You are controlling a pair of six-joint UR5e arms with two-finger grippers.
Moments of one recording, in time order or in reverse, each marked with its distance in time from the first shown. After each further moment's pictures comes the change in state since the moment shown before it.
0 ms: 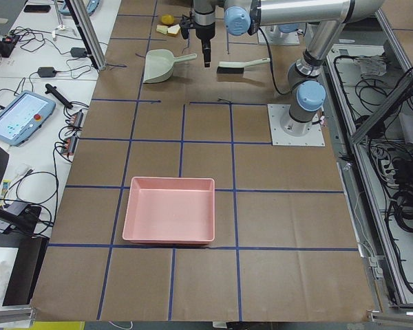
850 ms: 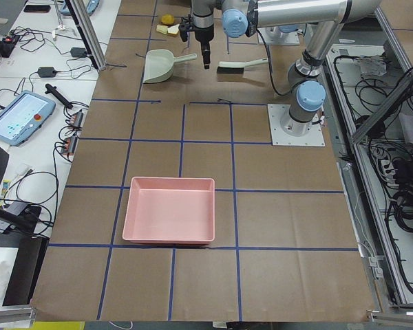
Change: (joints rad) left arm 0.000 -0.019 -0.003 0.000 0.001 -0.002; right arm 0.000 0.001 0.000 0.000 0.000 0.000
